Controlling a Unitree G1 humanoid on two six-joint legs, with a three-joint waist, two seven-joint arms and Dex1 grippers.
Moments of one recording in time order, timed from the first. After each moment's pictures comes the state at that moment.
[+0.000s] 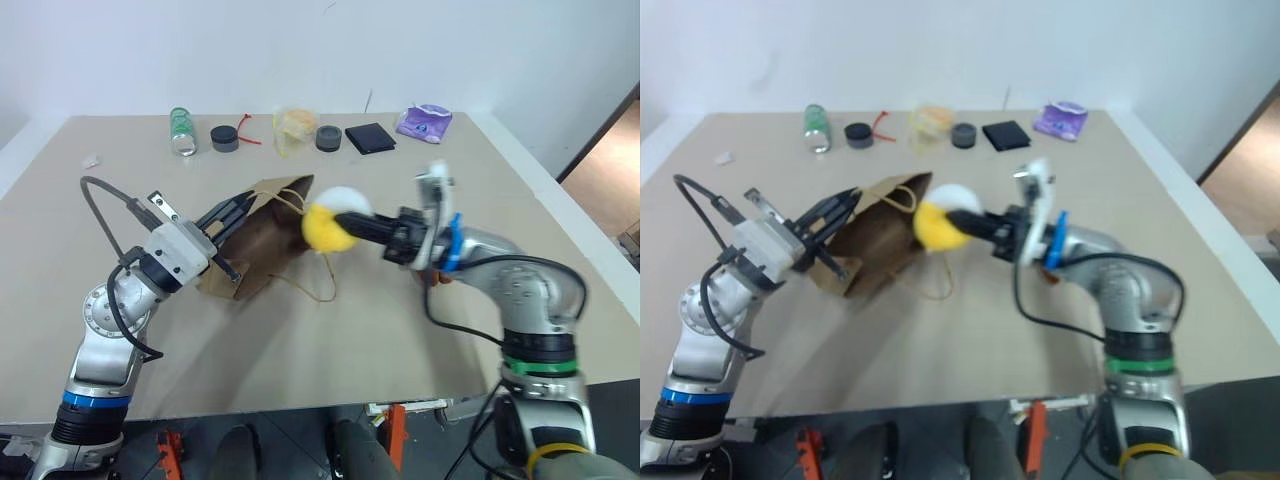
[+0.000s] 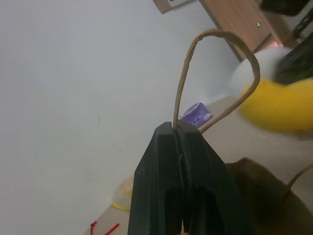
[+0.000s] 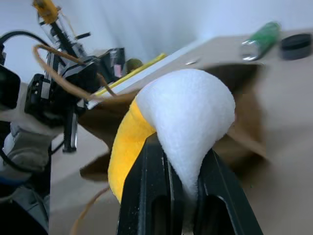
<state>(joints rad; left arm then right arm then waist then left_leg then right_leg) -0.29 0.49 0.05 -0.25 -0.15 -0.31 -0.58 -0.66 -0.37 -0.05 -0.15 0.76 0.94 0.71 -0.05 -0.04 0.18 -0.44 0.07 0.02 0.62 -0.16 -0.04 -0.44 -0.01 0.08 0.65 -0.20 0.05</state>
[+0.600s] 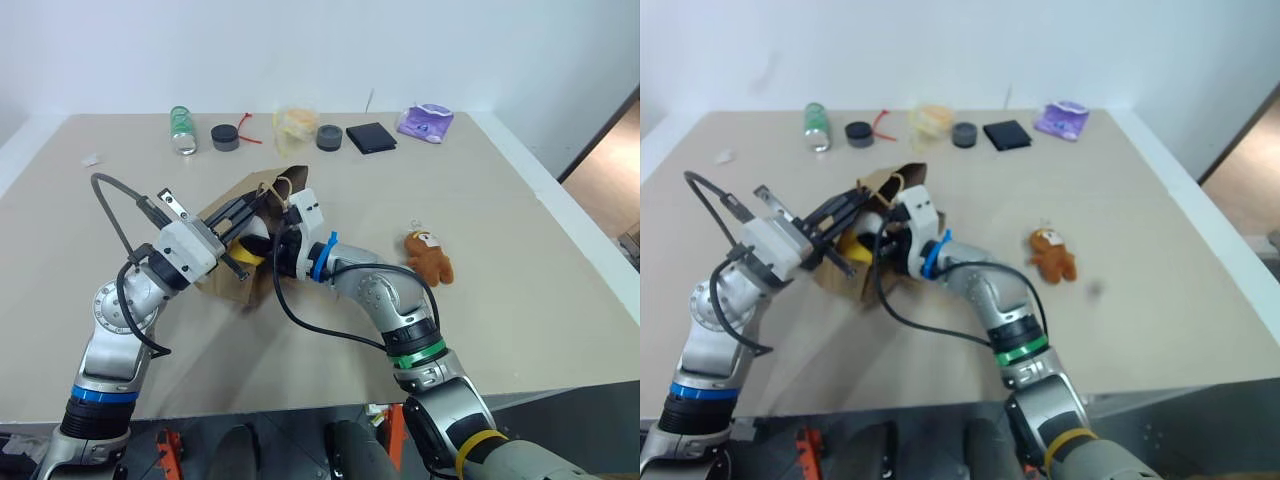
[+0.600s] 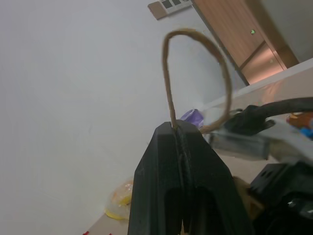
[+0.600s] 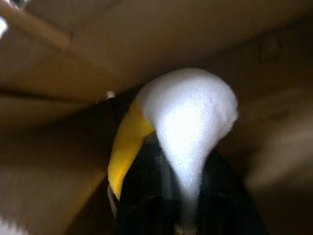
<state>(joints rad) -0.32 0.47 0.03 -0.25 -0.15 -0.31 -0.58 -0.76 0.00 0.19 0.15 0.45 0.70 0.52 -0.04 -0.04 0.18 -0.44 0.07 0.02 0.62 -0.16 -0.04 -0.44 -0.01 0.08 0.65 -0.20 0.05</state>
